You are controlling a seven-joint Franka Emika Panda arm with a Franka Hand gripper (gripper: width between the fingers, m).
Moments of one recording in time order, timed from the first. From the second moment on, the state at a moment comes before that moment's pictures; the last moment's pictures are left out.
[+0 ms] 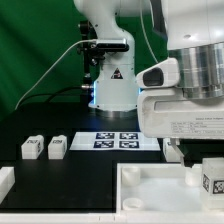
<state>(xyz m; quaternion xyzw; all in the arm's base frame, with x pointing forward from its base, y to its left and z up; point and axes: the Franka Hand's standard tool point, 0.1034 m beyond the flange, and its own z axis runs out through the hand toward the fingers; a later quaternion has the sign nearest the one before) 0.631 0.115 0.085 -0.98 0.20 -0.02 0.09</state>
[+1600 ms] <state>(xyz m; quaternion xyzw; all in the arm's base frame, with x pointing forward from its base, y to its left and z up) 0.634 0.111 0.078 -0.71 0.70 0.04 0.05</state>
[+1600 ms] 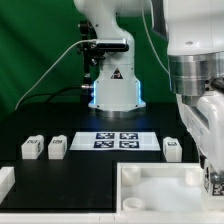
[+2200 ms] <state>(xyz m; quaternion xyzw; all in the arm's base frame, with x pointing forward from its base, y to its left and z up) 0.636 0.122 0.082 -0.88 0.46 0.02 0.06</state>
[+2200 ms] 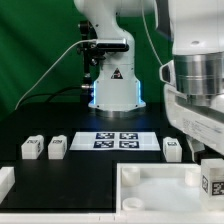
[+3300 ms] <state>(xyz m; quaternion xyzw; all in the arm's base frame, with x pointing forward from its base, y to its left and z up) 0.633 0.116 0.074 -0.97 0.23 0.01 0.03</state>
